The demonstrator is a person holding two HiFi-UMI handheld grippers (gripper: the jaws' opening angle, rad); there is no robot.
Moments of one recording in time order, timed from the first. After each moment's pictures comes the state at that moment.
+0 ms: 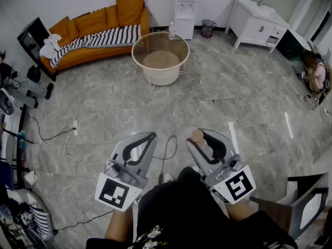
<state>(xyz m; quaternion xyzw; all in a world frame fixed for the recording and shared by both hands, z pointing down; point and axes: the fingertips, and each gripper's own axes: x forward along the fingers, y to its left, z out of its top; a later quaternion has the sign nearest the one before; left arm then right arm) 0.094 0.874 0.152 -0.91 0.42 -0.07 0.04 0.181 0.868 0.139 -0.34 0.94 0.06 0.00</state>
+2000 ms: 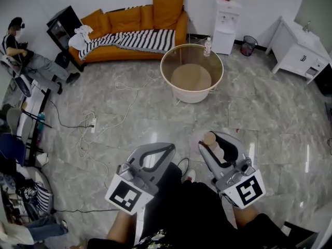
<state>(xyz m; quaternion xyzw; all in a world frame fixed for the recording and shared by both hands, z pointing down) 0.134 0.612 0.129 -0.89 0.42 -0.13 0.08 0.189 0.578 0.113 -0.23 0.97 0.04 0.03</state>
